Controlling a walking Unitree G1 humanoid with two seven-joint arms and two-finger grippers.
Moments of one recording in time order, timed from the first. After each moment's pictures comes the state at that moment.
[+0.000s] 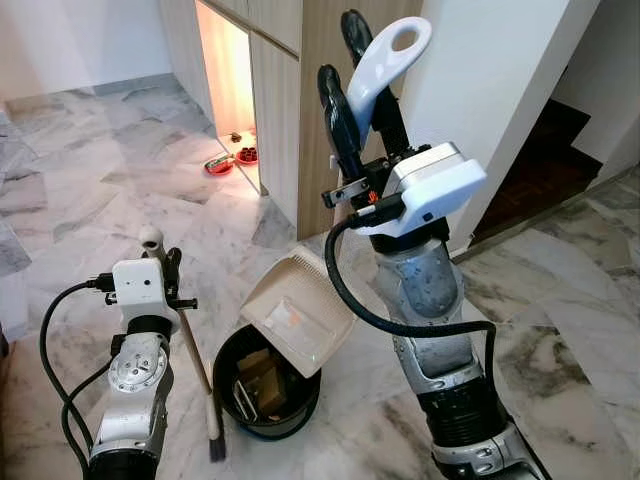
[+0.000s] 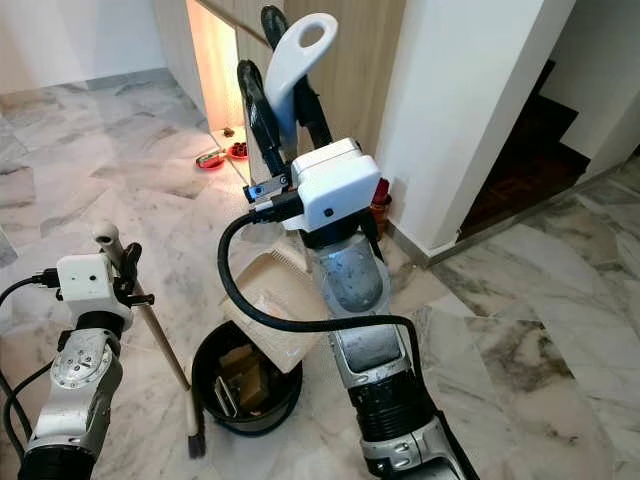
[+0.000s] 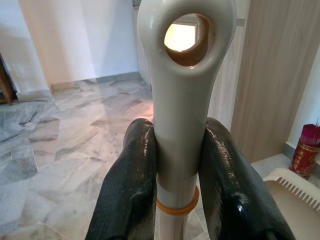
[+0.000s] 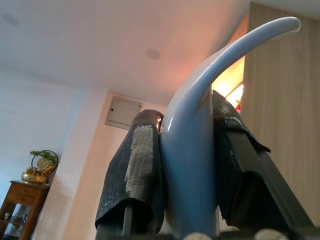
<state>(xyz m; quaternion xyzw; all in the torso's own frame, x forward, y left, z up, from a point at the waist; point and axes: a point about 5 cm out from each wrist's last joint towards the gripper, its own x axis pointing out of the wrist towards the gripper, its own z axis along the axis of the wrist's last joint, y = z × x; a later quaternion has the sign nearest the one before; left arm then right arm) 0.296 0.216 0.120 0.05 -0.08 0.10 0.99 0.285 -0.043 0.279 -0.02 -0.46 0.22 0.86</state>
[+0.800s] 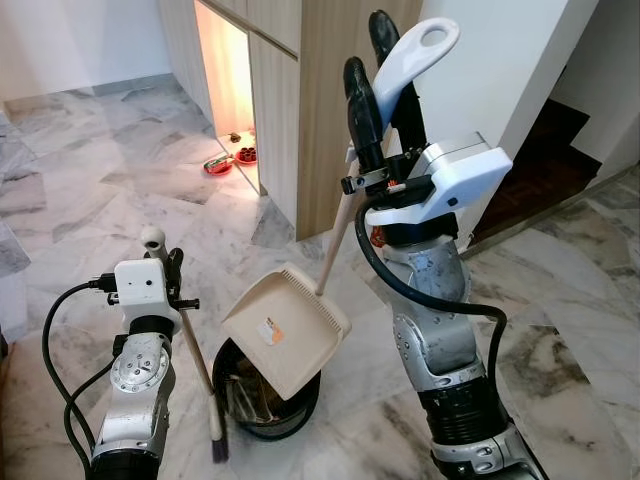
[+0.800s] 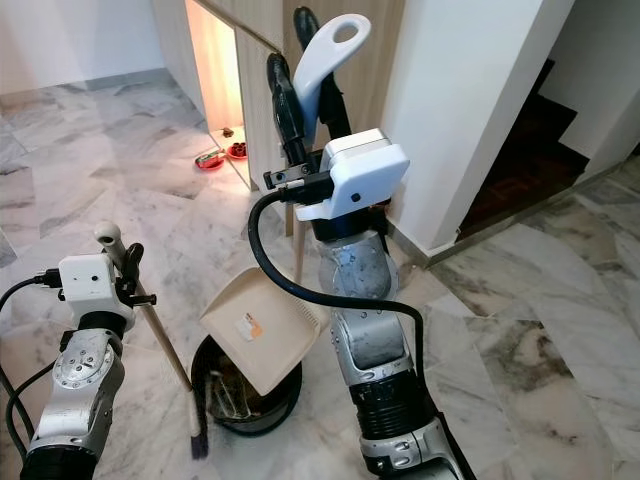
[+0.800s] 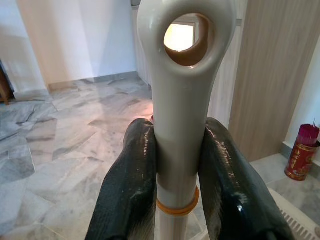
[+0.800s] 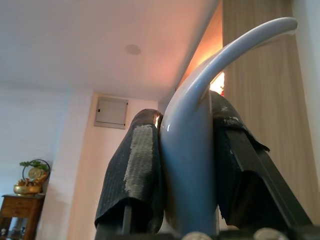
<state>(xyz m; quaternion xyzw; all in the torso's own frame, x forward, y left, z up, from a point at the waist) 0.297 0.214 0.120 0.05 -0.08 0.09 0.99 0.292 -0.055 0.279 0.03 -0.44 0.19 0.88</state>
